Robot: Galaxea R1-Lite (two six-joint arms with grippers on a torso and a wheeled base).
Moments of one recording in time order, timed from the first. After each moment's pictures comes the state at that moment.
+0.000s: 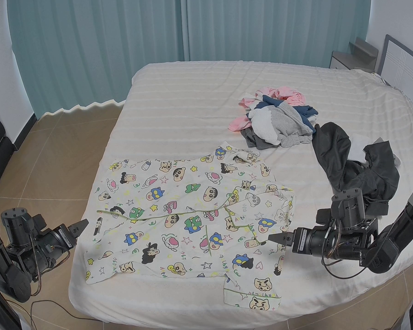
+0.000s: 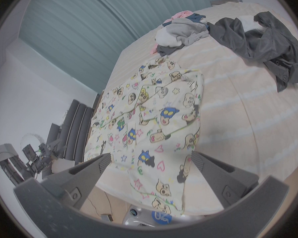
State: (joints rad) left arm 0.11 1.86 -0.02 -1.42 -0.15 -0.49; right arm 0.46 1.92 -0.47 -0.81 0.11 0.58
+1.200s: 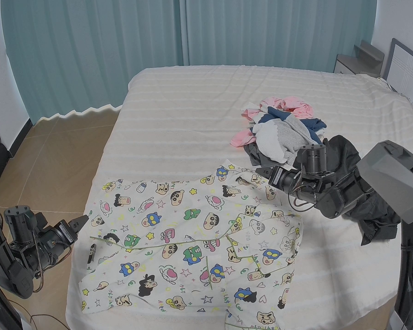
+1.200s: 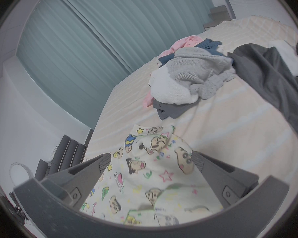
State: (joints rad) left arm 0.11 1.90 -0.06 -1.42 -0.14 -0.57; right arm 0.33 2.33 -1.22 -0.72 0.02 0.59
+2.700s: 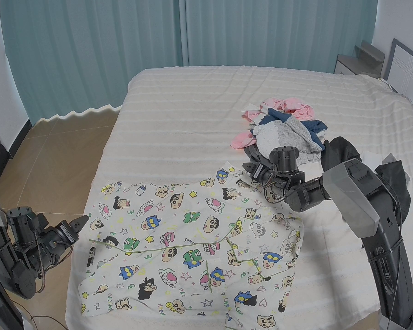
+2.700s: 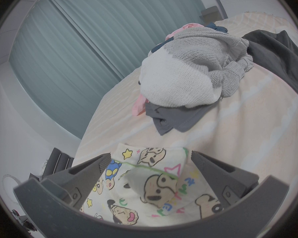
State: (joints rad) left arm 0.11 1.95 -0.05 -1.49 -0.12 -0.57; right arm 0.36 2.67 -1.77 -0.55 -0.10 0.66
